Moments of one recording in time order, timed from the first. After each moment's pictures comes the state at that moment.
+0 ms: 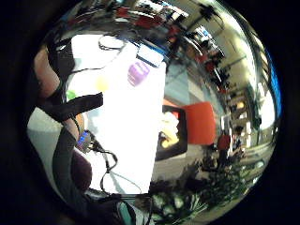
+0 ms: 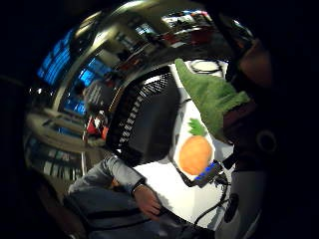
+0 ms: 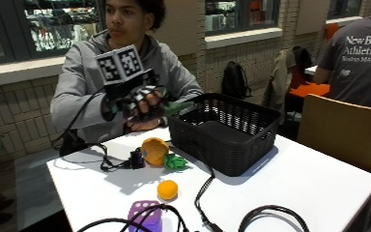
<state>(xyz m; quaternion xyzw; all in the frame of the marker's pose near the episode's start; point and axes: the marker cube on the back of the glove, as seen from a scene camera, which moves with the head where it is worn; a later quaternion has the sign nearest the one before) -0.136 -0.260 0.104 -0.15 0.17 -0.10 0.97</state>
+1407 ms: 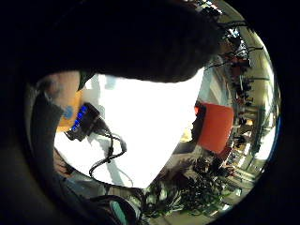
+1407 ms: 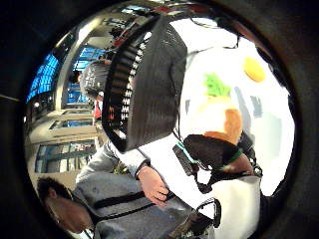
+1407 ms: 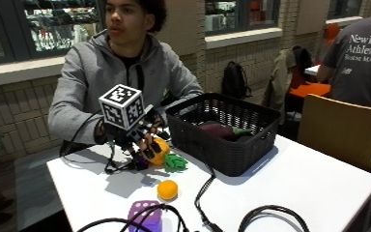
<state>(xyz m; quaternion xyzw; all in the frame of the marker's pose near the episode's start) -0.065 -0.214 0.167 -0.34 0.12 -0.05 0.93</state>
